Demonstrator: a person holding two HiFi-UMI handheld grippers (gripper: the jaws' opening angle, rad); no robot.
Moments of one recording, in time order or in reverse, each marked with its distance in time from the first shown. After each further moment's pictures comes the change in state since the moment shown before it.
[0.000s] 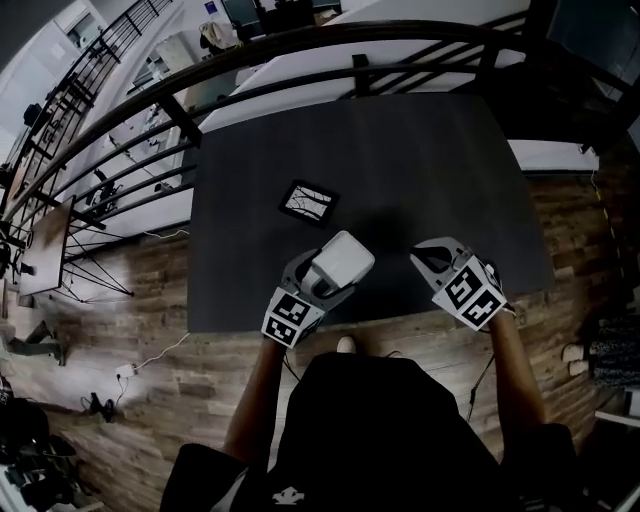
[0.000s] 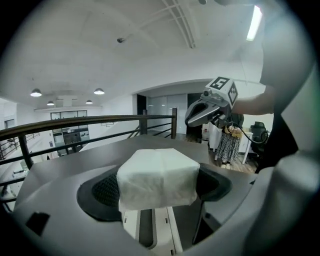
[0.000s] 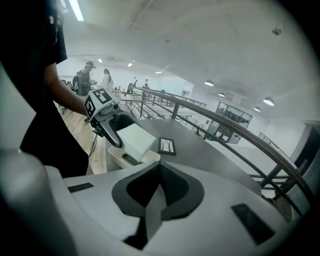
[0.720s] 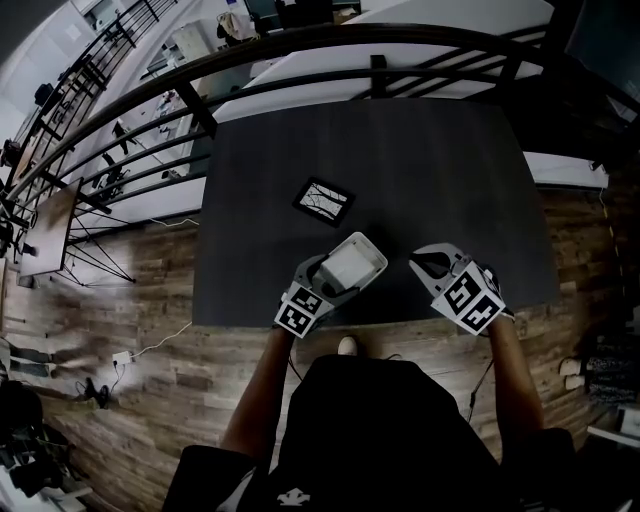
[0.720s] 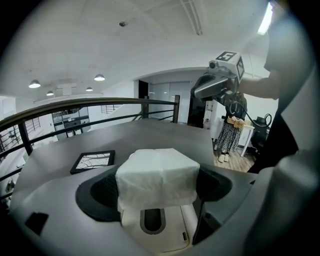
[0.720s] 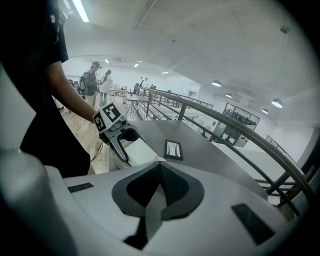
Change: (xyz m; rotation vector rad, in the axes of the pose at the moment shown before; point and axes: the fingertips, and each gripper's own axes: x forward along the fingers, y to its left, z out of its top) left arm 0.015 0.024 -0.072 -0.050 0.155 0.002; right arm 0.029 0.015 0.021 -0.041 -0.002 0.065
